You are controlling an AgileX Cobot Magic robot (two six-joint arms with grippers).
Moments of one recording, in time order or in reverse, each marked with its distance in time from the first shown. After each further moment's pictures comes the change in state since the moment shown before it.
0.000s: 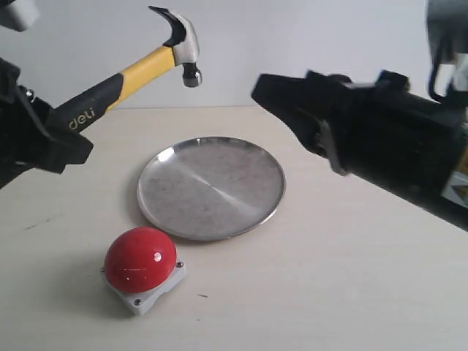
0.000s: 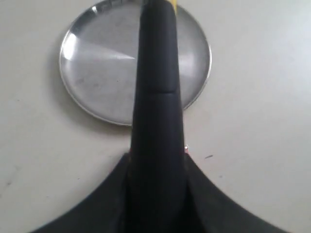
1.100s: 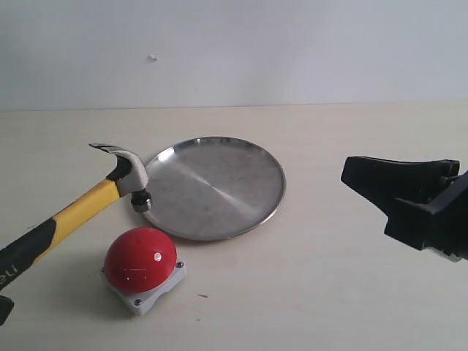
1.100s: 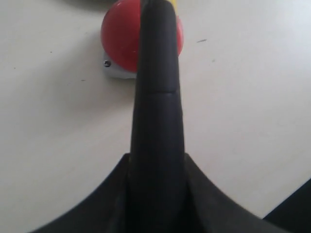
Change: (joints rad) left arm 0.000 -0.370 0.421 0.041 0.101 -0.067; right arm 0.000 -0.364 0.142 0.040 0.473 -0.240
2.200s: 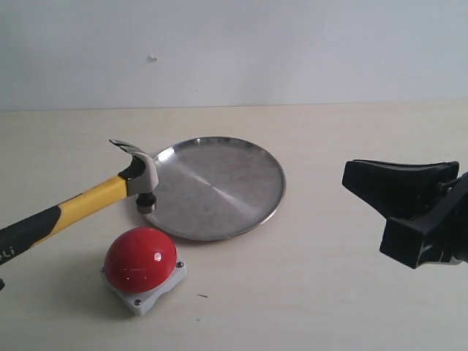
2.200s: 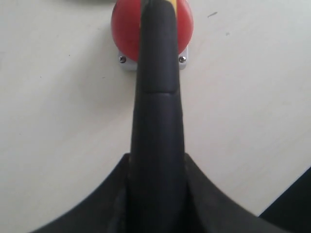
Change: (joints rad) left arm 0.000 0.112 -0.161 0.091 0.142 0.101; right arm 0.000 0.000 0.000 0.000 0.018 -0.109
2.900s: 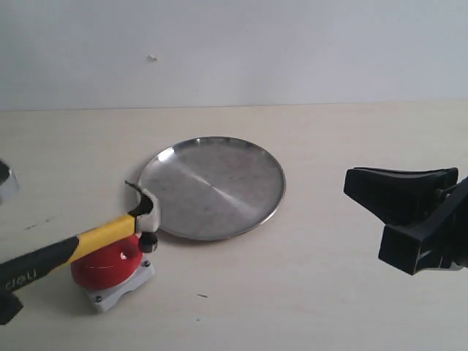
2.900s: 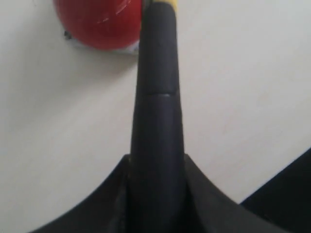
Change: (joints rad) left arm 0.000 0.179 -0.017 -0.017 0.026 -0.030; right arm 0.000 0.000 0.000 -0.006 0.037 -0.002
